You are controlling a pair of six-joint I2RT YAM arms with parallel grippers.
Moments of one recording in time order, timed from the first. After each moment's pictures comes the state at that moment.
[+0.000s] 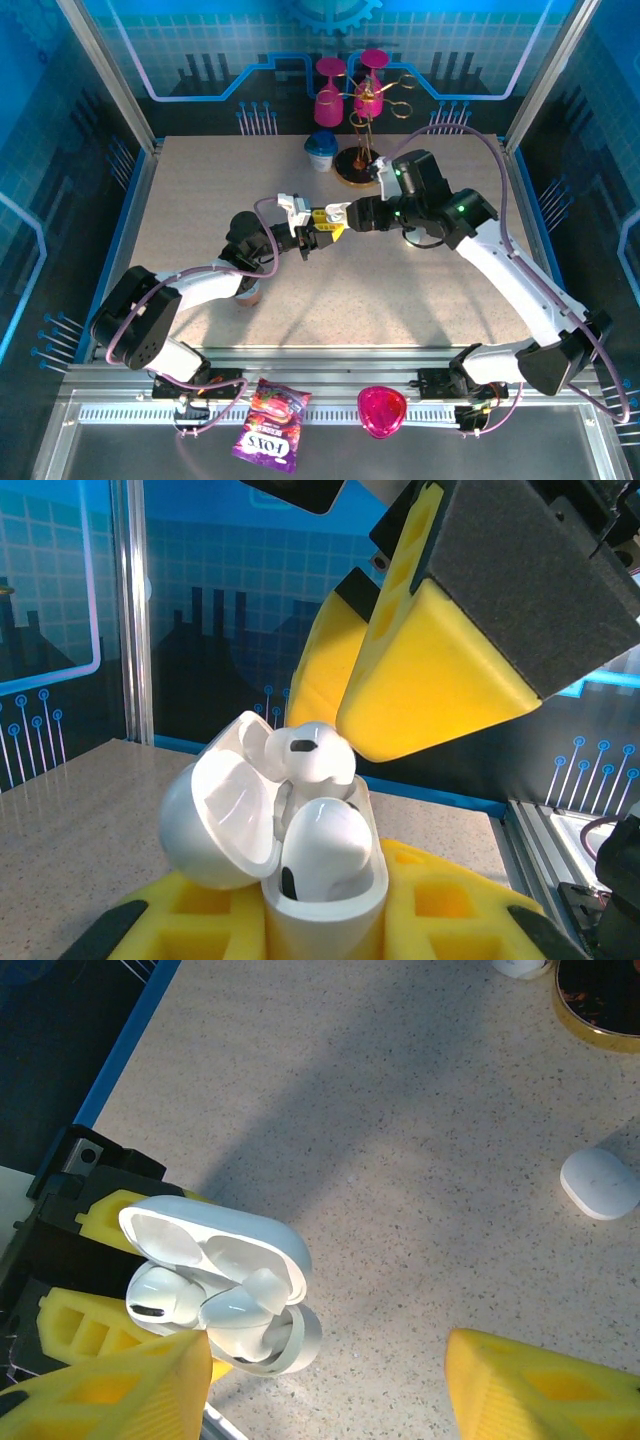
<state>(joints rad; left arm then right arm) -0.52 1.50 0.66 1.04 0.73 -0.22 0.58 1.32 1.45 -0.89 -0.20 0.36</state>
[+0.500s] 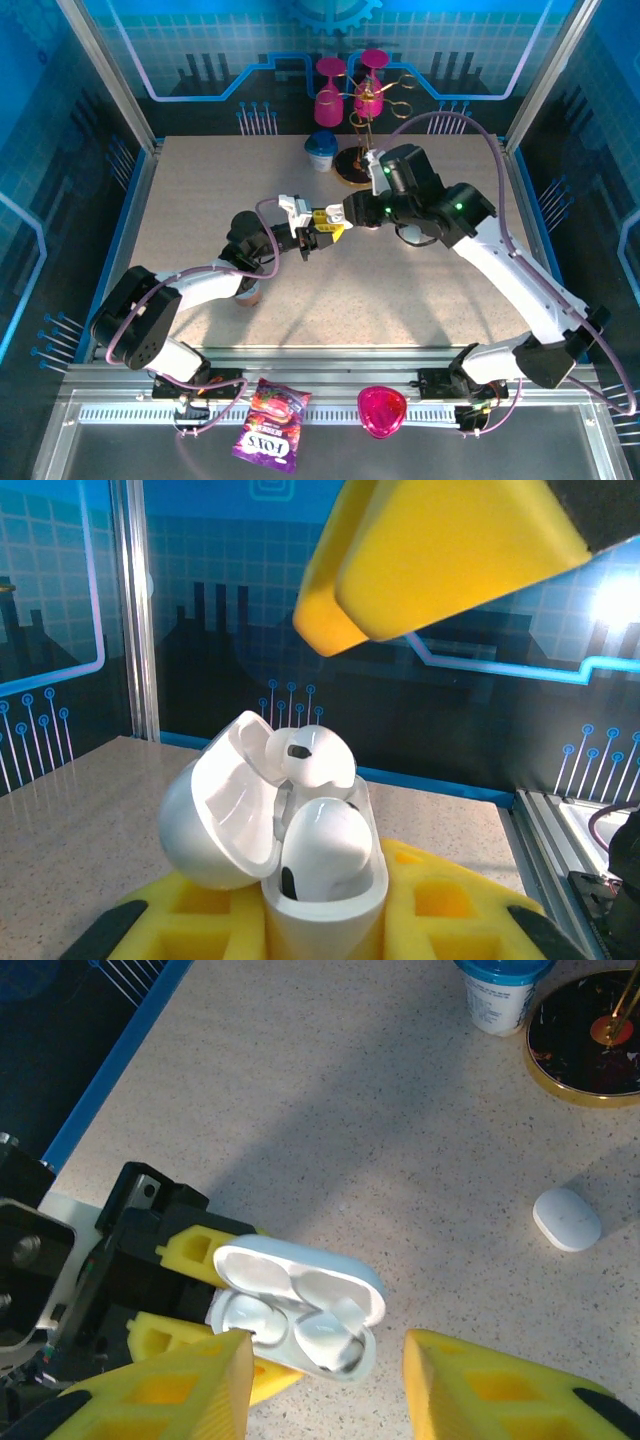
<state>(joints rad) -0.52 1.50 0.66 1.02 0.73 -0.18 0.69 1.39 1.62 -0.97 -0.03 0.37</state>
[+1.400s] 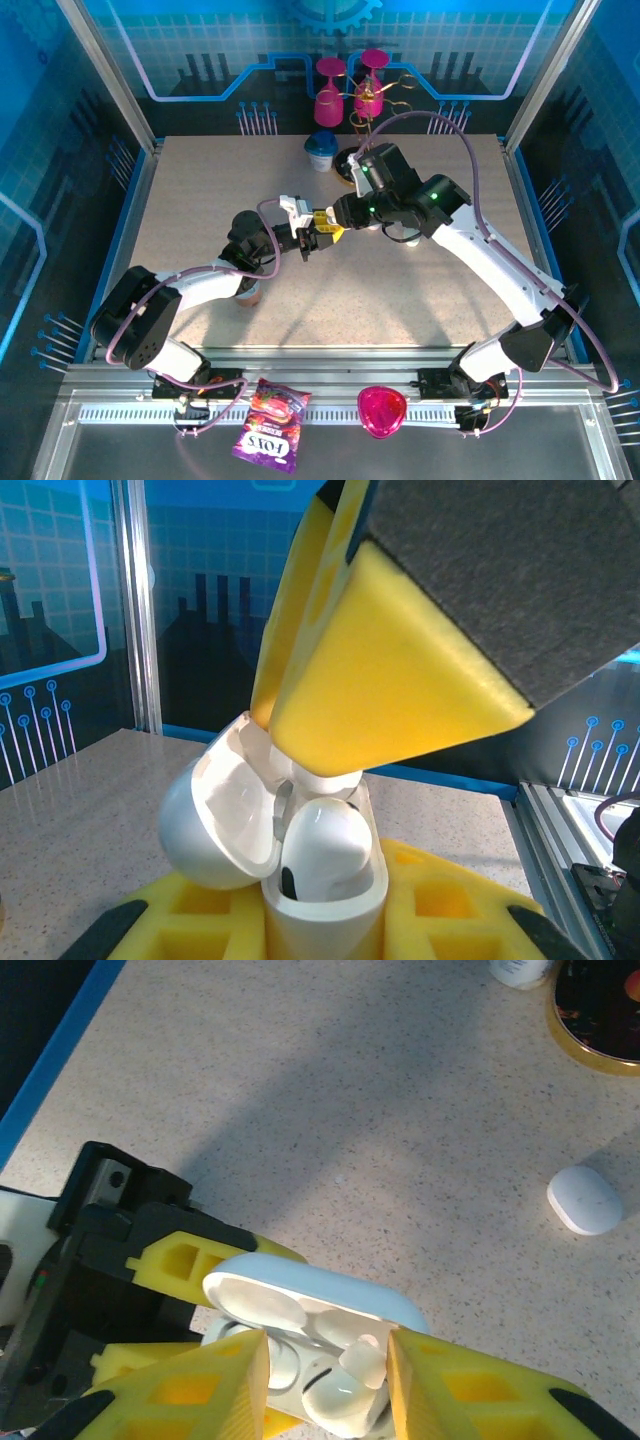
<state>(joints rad) -0.52 1.50 0.66 1.00 0.72 -0.17 0.71 1.48 1.66 -1.00 -0.05 0.35</state>
